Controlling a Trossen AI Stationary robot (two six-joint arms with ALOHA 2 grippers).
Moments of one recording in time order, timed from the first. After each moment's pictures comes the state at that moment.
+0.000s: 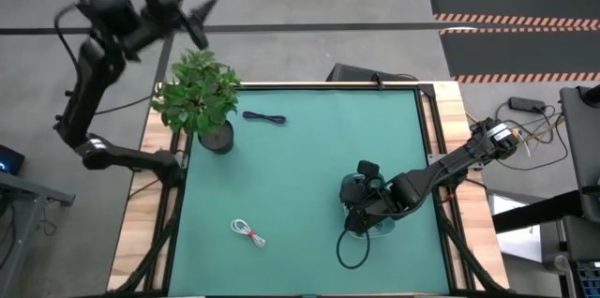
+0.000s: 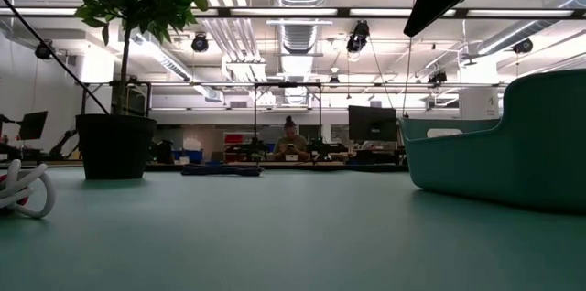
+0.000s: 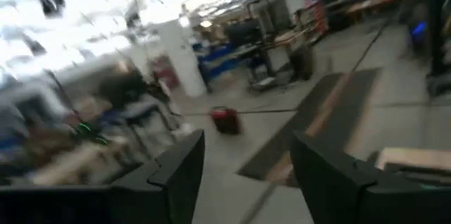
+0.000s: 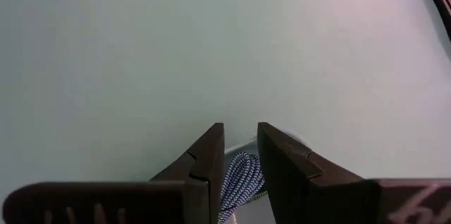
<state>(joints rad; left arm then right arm) 0.80 1.21 1.91 -0.57 0.09 0.36 0.49 1.59 1.29 -0.88 0.50 0.59</state>
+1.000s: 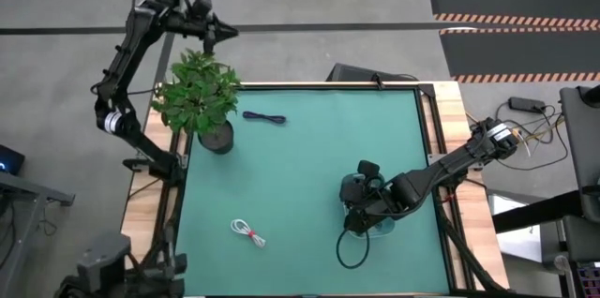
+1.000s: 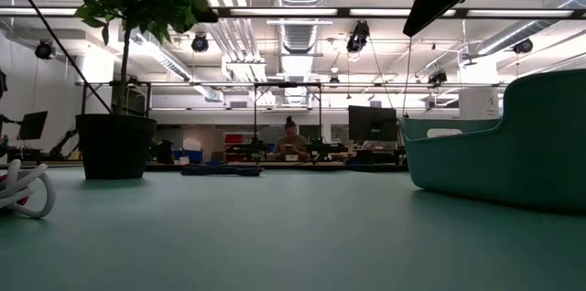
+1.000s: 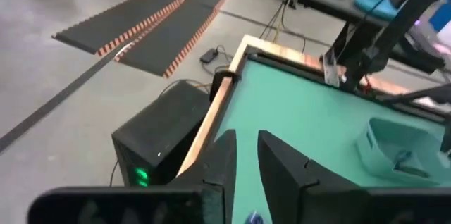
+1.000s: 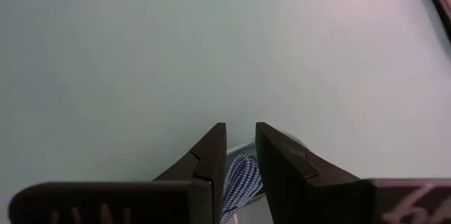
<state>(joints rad) 1.24 1.53 1.77 -0.92 0.89 0.42 0.49 1.59 1.29 -0.88 0.51 0.60</state>
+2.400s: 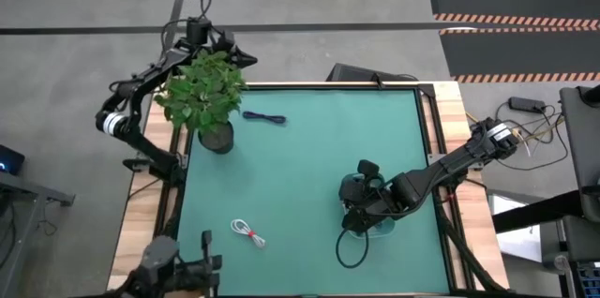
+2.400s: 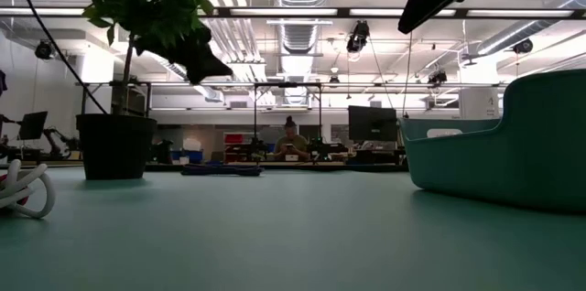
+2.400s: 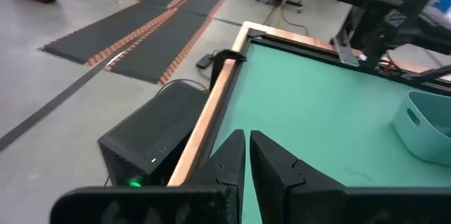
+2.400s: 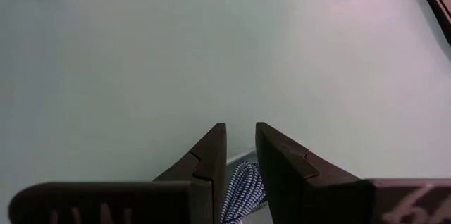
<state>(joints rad) 1.16 1.52 1.15 -0.17 0.90 0.34 0.49 1.59 1.29 -0.85 0.53 0.63</state>
